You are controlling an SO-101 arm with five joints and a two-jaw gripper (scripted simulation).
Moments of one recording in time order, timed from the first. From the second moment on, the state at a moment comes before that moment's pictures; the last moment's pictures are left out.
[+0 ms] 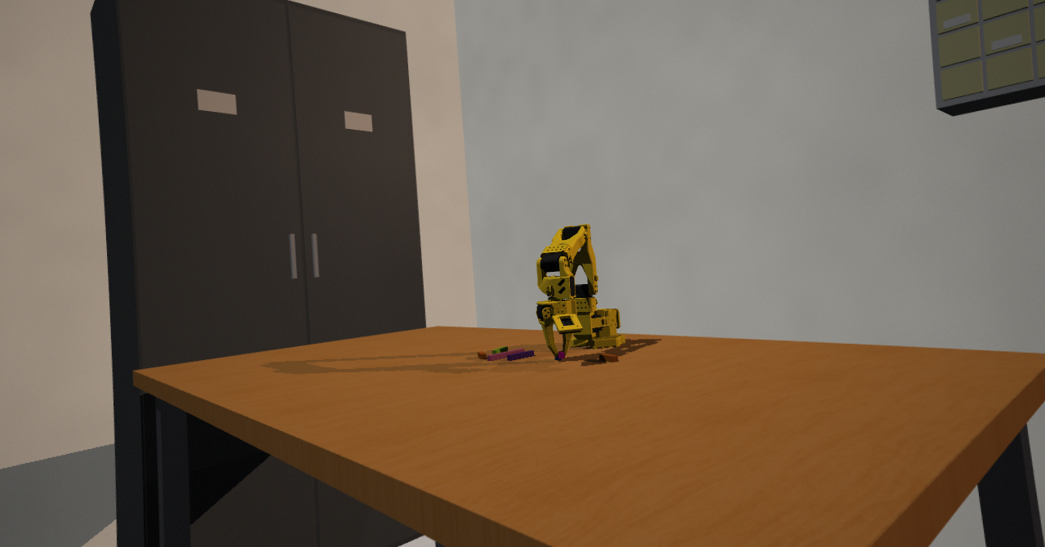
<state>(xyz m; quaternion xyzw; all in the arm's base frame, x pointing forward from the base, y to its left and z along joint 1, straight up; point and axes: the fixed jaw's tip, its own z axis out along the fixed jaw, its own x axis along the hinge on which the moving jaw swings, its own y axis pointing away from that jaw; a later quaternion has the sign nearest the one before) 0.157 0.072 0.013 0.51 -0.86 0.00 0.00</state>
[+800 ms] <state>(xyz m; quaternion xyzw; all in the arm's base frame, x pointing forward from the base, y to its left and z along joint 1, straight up) 0.156 0.072 0.009 0.51 -0.86 0.00 0.00</state>
